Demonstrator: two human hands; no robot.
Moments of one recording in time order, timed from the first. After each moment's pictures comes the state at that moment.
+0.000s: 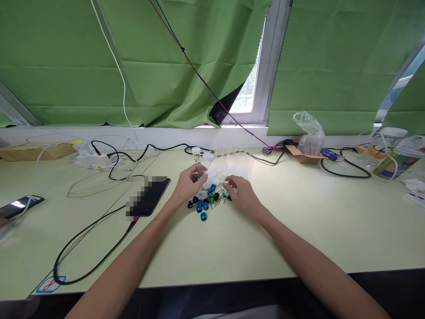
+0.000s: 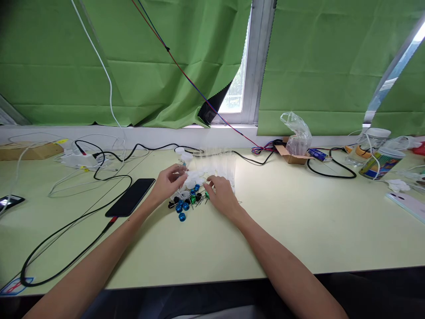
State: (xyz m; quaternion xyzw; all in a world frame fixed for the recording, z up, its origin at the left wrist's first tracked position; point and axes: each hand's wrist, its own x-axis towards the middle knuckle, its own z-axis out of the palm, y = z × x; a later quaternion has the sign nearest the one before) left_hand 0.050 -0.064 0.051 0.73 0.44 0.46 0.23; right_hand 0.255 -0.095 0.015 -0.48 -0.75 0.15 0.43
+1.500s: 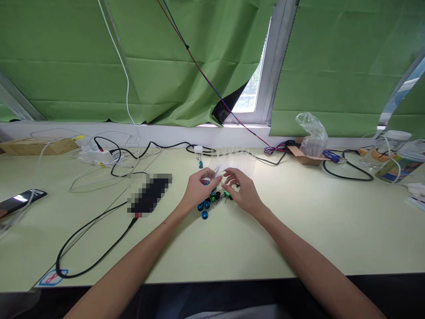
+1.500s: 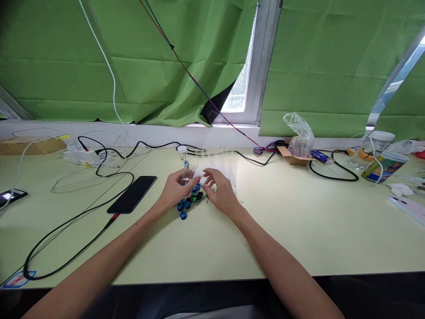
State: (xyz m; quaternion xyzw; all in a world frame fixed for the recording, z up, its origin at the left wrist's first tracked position) left_hand 0.079 -0.090 0.051 0.70 0.46 0.47 0.28; right_hand 0.255 -0.099 0.025 -0.33 -0.75 0.20 0.53
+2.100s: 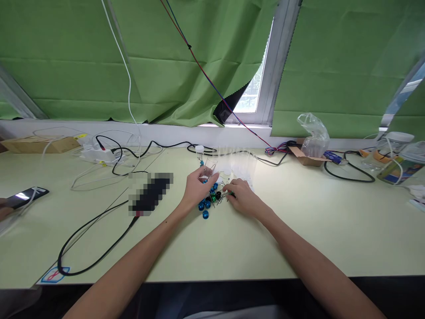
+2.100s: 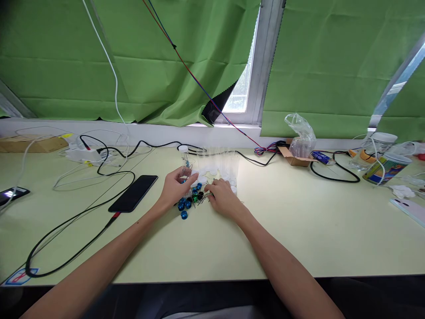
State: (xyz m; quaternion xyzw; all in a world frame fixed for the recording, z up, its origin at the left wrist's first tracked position) left_hand 0.077 -0.086 0.045 0.67 0.48 0.51 0.25; right_hand 0.261 -0.101 0.019 -0.45 -0.86 0.08 0.24
